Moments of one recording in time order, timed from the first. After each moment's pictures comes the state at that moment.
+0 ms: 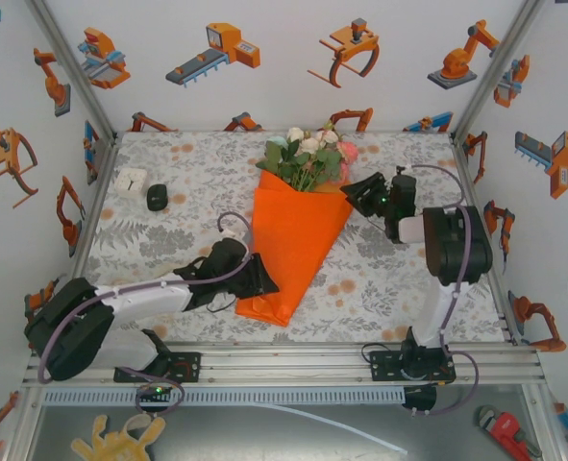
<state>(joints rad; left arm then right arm) -0.86 1.29 0.50 0.07 0.12 -0.91 0.07 1.90 0.83 0.71 -0.46 1.03</state>
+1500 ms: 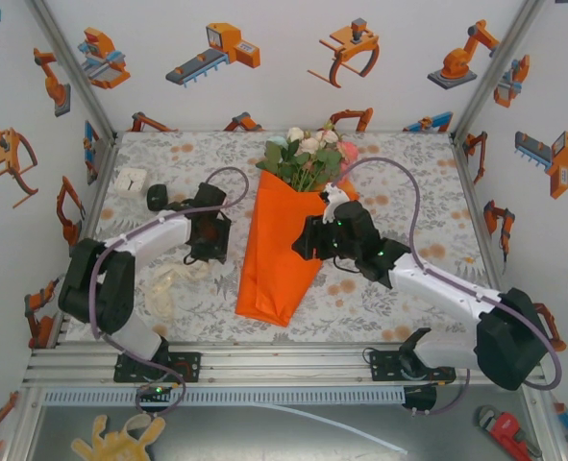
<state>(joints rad) -0.47 1.62 0.99 -0.63 -0.07 -0.27 0.71 1.23 0.75 -0.04 -0.13 0.48</state>
